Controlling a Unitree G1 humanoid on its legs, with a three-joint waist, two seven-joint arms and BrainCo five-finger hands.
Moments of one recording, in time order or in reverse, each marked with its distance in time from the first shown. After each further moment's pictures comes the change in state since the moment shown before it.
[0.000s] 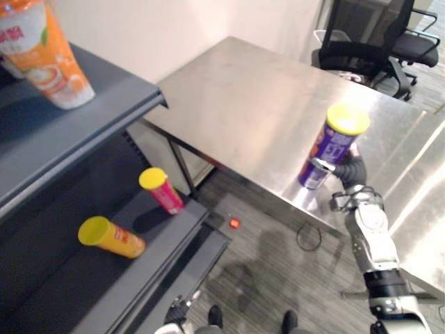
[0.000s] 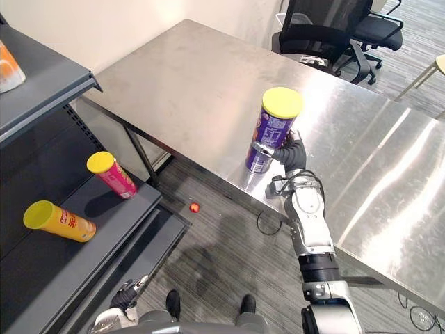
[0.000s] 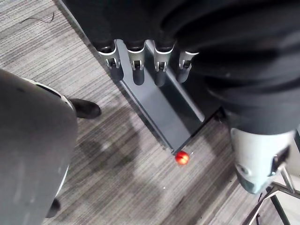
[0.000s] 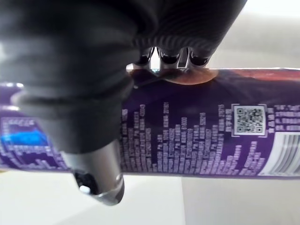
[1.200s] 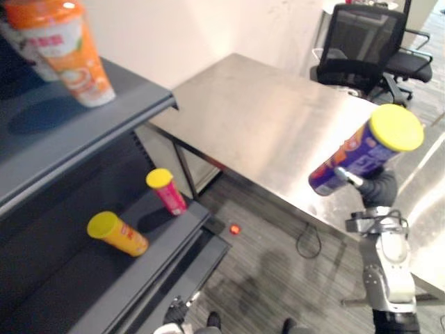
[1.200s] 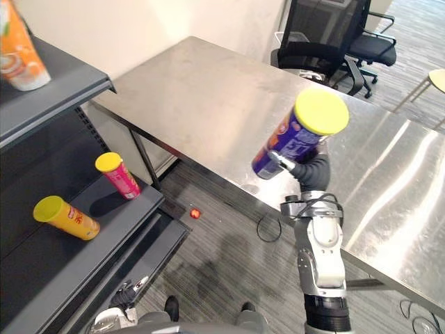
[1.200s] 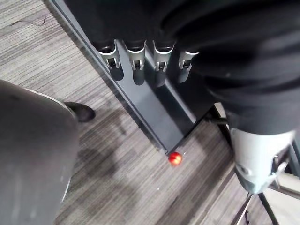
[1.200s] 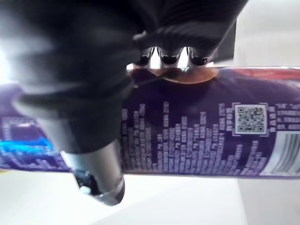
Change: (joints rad) left arm 0.003 0.005 0.003 -0.019 0.022 0.009 0.023; right arm 0.265 0.095 -0.012 -0.402 0.053 -0.015 0.008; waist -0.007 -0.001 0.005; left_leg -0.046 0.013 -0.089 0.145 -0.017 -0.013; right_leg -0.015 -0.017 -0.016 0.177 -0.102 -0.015
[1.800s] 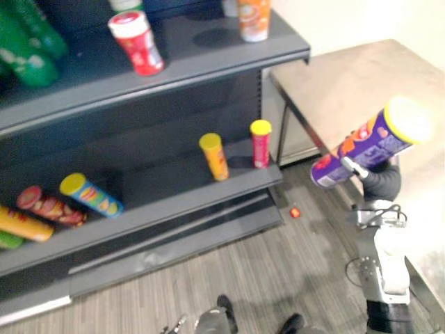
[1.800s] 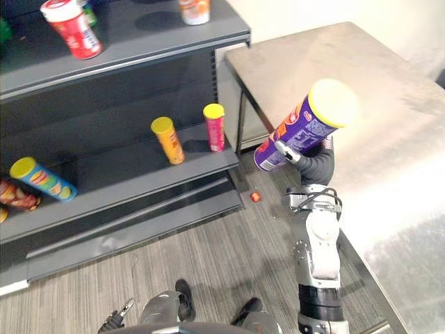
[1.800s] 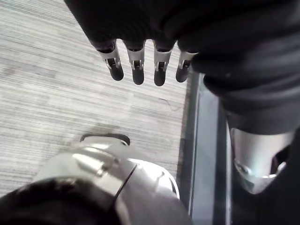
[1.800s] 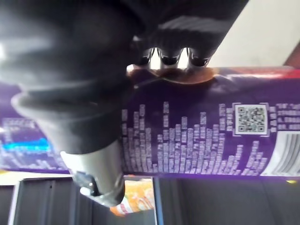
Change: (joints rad) left arm 0.125 -0.055 0.158 0.002 -0.069 0.020 -0.007; right arm -0.008 0.033 -0.126 0.042 0.012 -0.018 -0.045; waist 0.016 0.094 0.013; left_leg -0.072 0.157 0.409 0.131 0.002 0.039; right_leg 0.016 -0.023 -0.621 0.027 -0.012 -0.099
